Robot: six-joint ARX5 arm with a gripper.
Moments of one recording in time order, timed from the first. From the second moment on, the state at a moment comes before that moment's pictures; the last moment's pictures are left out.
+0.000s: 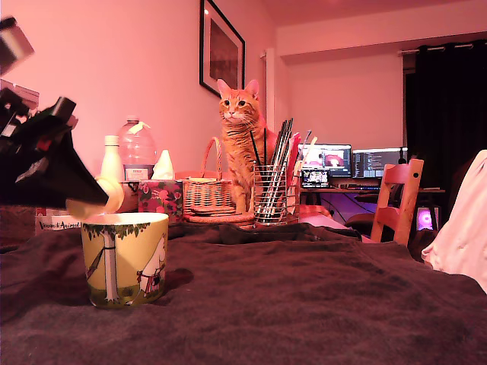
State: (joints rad) arm -0.43 1.09 0.39 0.17 0.20 -0.15
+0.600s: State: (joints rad) arm -0.43 1.21 0.56 -0.01 0.20 -0.12
